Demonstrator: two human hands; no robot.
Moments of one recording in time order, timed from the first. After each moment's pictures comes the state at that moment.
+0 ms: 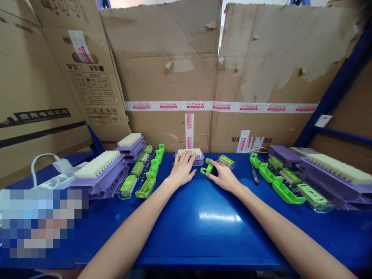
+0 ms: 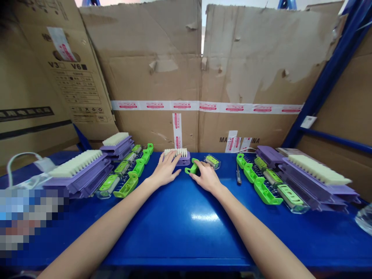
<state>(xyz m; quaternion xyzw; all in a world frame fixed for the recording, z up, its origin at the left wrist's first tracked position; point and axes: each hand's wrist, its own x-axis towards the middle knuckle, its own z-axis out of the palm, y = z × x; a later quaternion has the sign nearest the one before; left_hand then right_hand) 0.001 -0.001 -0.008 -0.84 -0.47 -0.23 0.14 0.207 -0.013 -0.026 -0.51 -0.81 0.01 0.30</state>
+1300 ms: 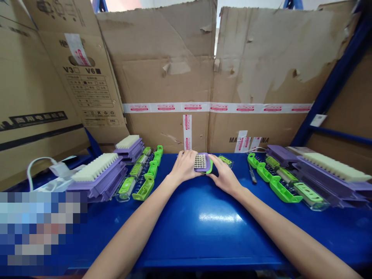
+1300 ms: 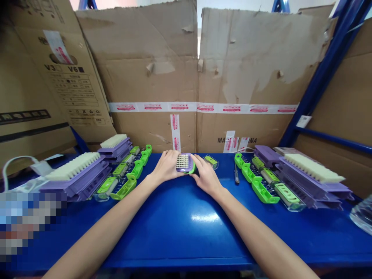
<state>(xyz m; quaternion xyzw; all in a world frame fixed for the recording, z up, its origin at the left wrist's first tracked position) 0.013 0.001 0.018 -0.86 -0.40 -0.28 0.17 0.213 -0.020 -0.023 -0.39 -0.83 -0.07 0.39</state>
